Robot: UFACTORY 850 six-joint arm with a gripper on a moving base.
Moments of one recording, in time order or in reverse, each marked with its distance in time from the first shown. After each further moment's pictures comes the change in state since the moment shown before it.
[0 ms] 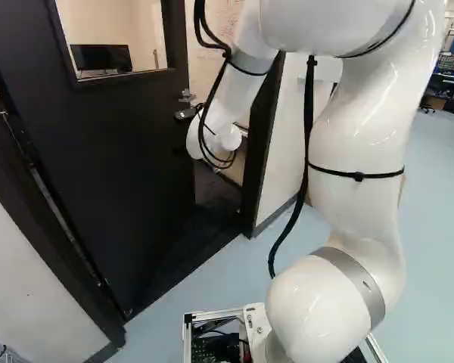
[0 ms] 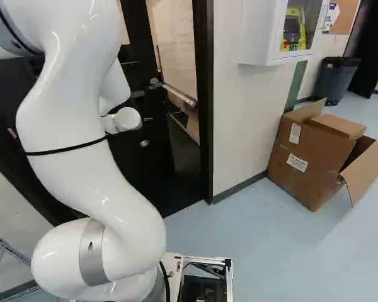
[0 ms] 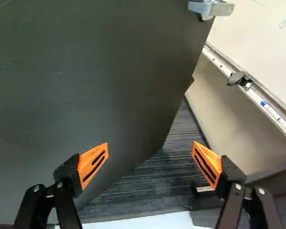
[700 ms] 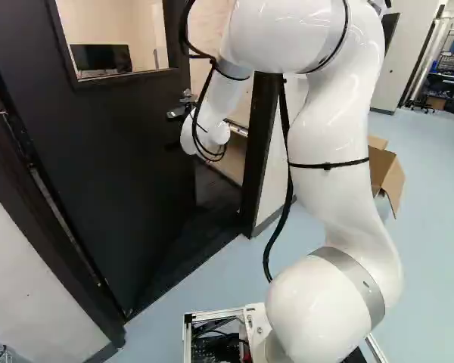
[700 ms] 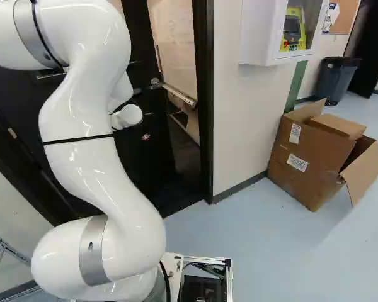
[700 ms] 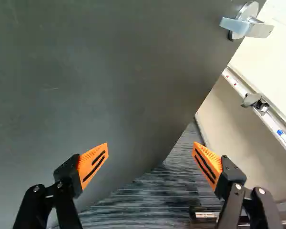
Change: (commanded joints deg) arm 0.7 -9.6 -11.7 -7.7 0.0 0.0
